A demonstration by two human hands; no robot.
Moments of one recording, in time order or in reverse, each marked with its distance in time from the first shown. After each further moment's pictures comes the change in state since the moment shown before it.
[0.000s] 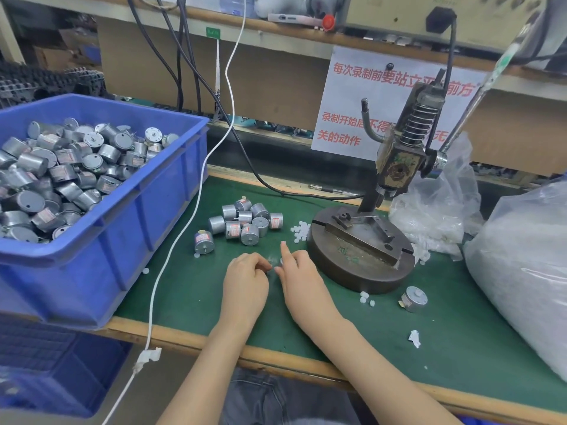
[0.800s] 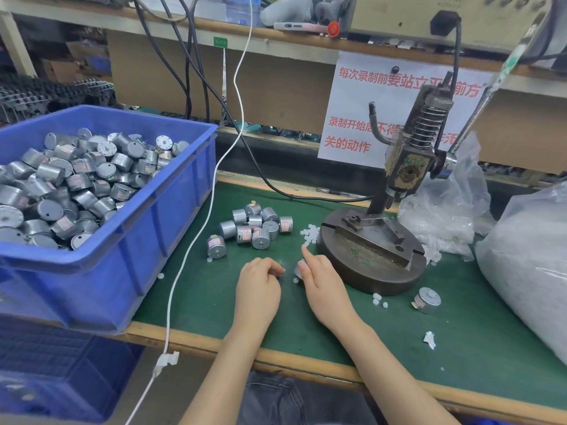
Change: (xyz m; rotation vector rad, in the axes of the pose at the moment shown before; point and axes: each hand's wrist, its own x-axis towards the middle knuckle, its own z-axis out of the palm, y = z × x) left_hand -0.002 -0.002 -0.003 -0.011 -0.032 0.017; right_hand 0.000 0.012 -0.002 0.428 0.014 0.171
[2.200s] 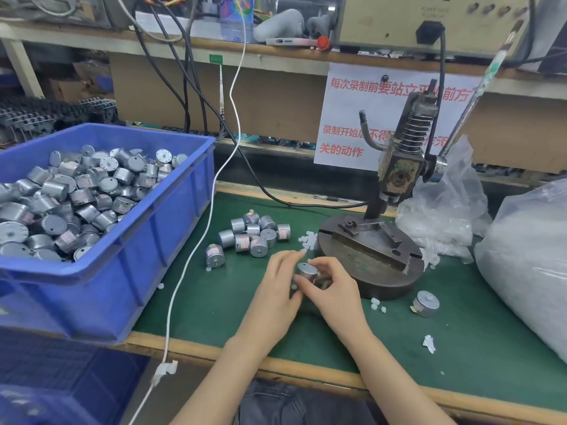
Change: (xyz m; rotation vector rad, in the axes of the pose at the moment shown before) left_hand -0.011 0.009 0.005 -0.025 -0.153 0.422; right_hand -0.019 -0.007 -0.018 0.350 0.264 0.003
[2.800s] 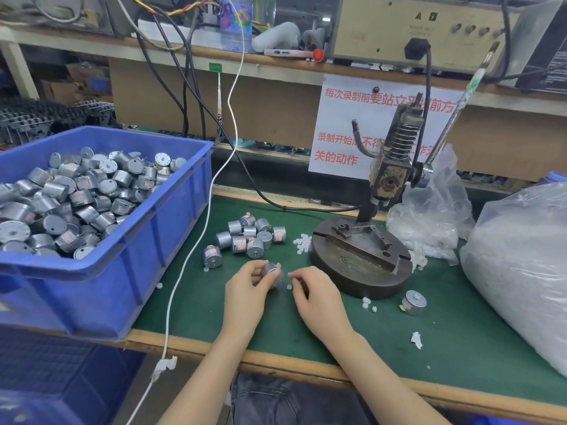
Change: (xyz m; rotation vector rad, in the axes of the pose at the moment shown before) left_hand 0.002 -0.012 -0.012 -0.292 0.269 -0.434; right_hand -0.005 0.000 0.010 -0.474 -0.114 -0.229
